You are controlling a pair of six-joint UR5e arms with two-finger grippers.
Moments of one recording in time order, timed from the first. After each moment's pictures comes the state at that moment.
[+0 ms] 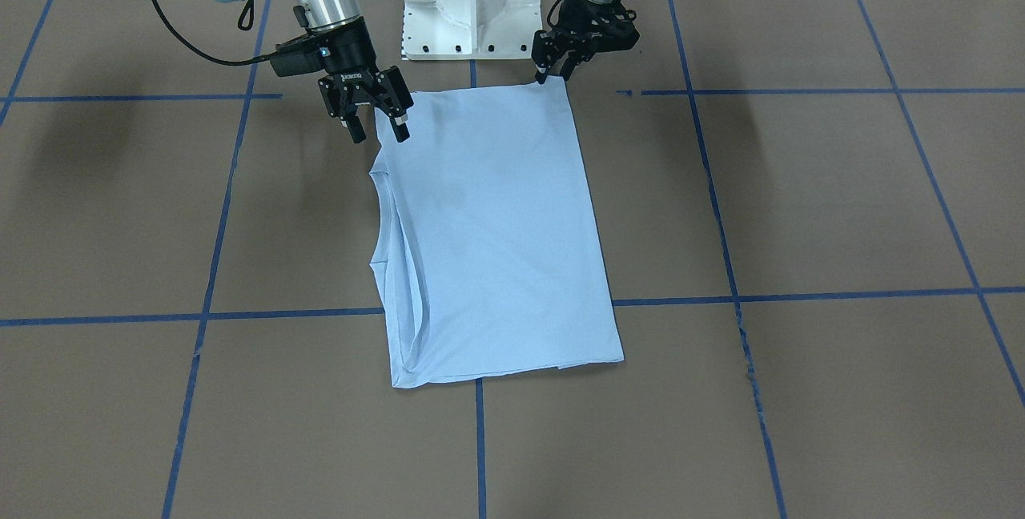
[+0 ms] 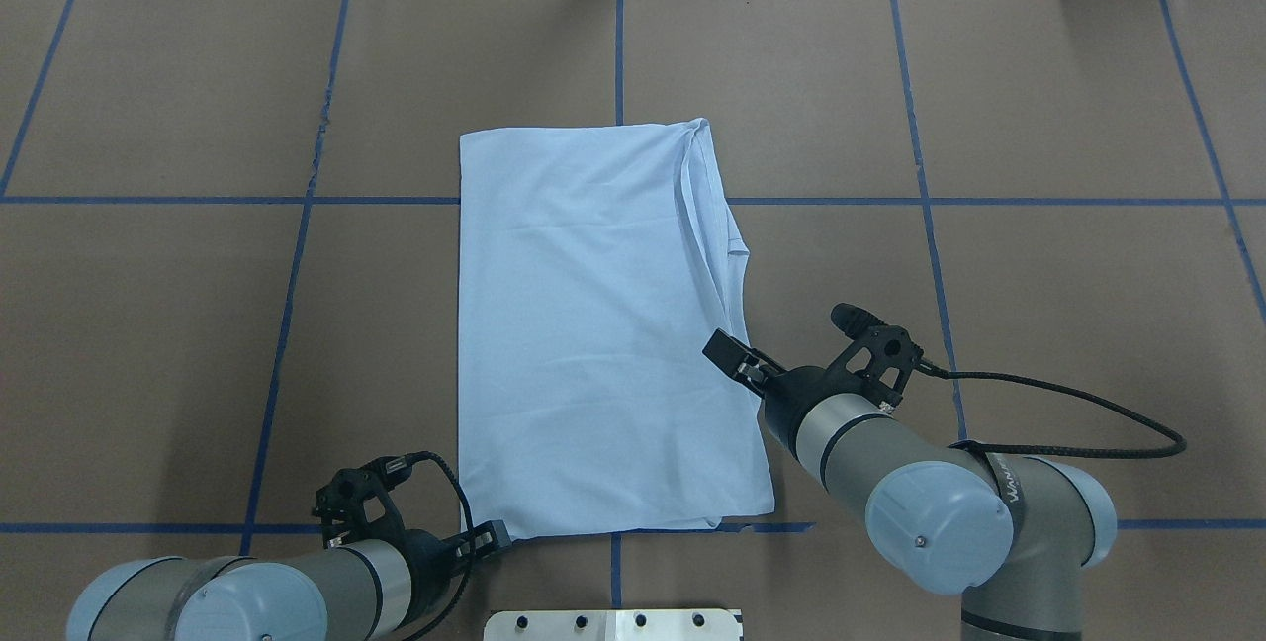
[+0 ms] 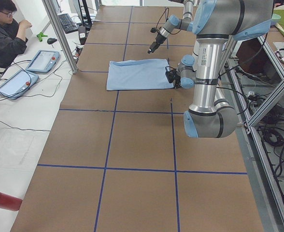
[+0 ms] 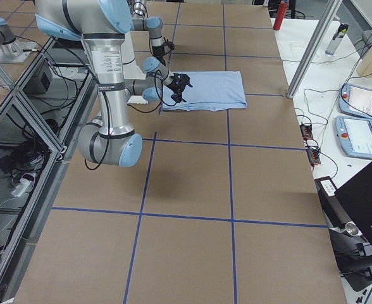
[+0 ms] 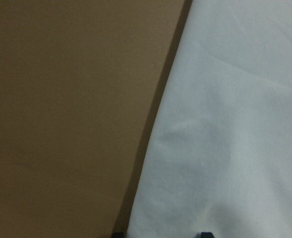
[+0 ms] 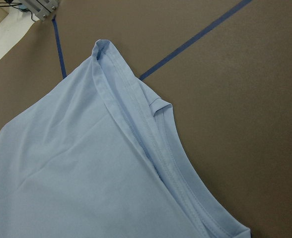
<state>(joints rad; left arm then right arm) -0.04 -1.76 -1.97 -2.08 -1.43 -1.95 0.20 -1.34 1.97 -1.07 1.12 1.89</state>
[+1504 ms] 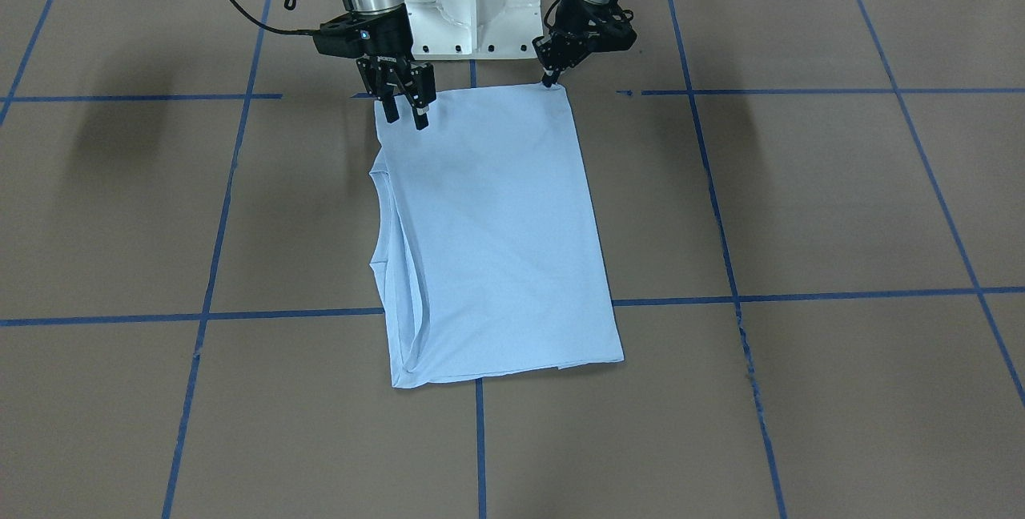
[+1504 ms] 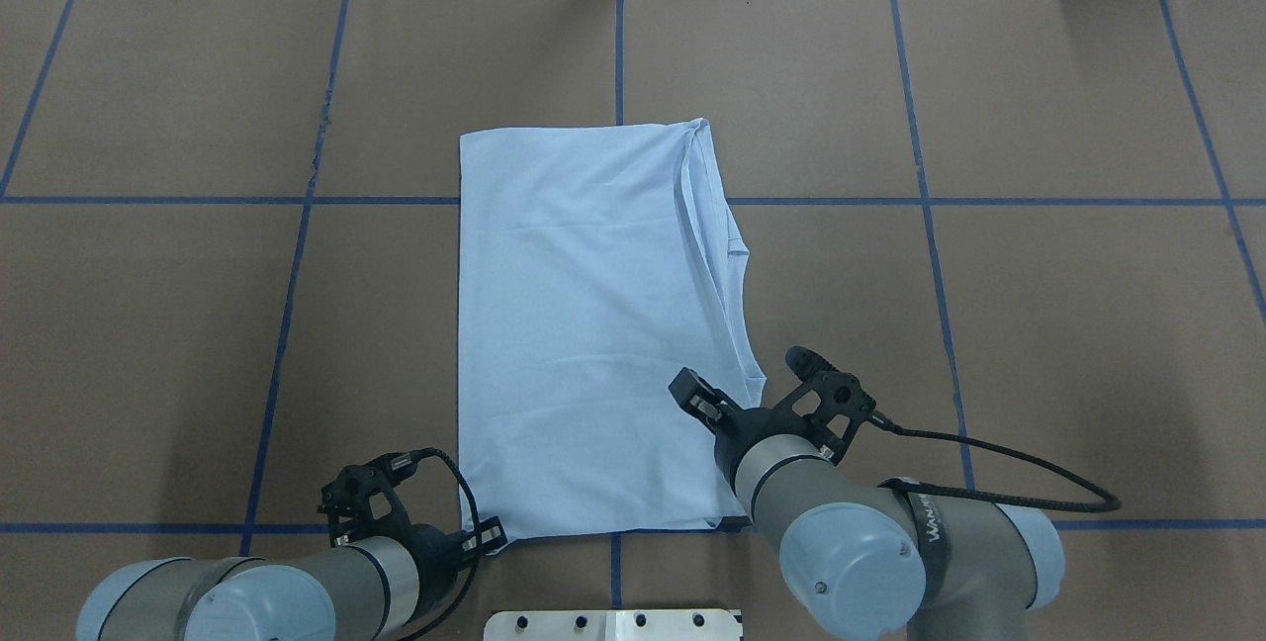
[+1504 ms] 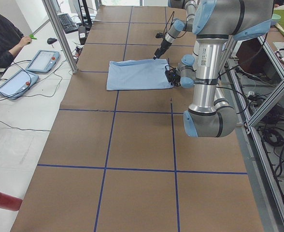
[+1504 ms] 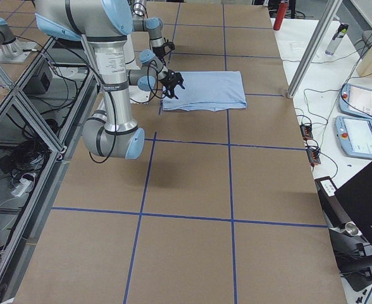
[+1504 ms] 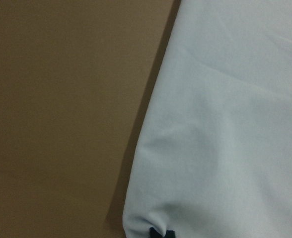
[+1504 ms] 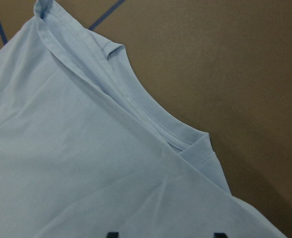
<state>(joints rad) -0.04 -1.77 -1.96 -2.07 -1.40 -1.94 0.09 -1.22 1.97 -1.42 1.14 2.15</state>
